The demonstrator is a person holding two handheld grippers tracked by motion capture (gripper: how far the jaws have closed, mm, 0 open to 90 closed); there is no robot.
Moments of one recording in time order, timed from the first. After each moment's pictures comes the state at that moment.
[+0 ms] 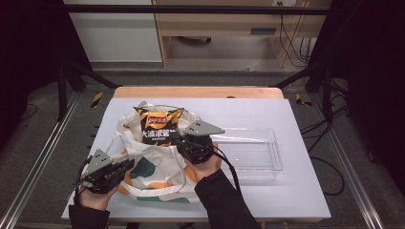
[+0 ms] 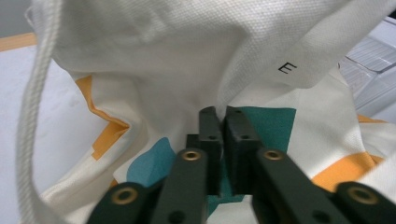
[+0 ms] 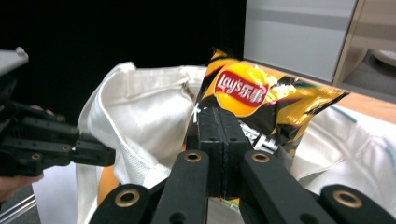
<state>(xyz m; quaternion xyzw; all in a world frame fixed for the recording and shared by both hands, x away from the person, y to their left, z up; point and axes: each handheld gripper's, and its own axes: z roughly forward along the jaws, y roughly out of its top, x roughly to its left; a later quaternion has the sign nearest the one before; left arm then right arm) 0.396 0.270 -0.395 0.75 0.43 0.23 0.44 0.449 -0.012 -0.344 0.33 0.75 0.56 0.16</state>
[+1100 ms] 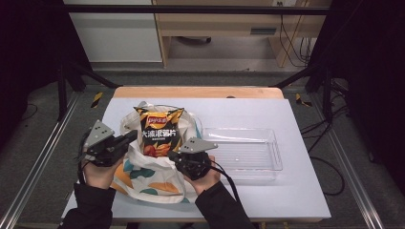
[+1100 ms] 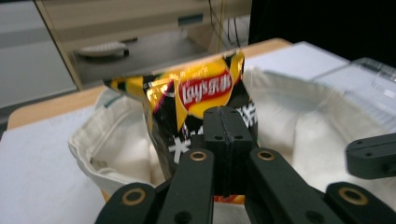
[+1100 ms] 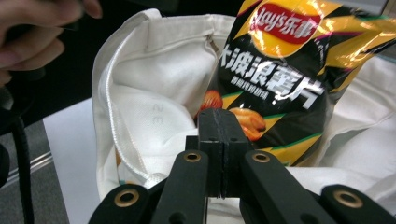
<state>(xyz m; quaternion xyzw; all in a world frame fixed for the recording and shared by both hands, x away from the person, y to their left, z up) 0.435 0.247 -0.343 0.74 0.40 0.27 0.47 0.430 -0.007 -0.381 0.30 0.79 0.52 0.14</state>
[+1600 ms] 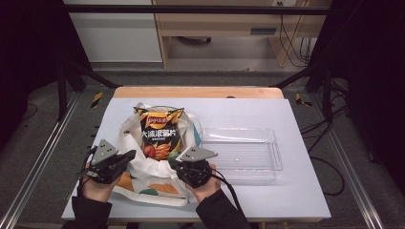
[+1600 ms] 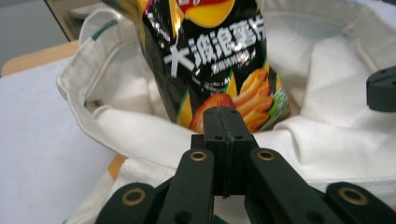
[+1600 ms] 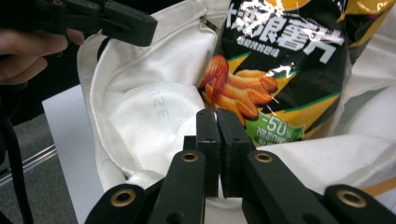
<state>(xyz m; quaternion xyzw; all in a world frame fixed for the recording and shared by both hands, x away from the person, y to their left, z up) 0.412 0.261 -0.384 0.77 0.41 0.25 0.41 0.422 -0.010 -0.407 0.31 0.79 0.51 0.12</state>
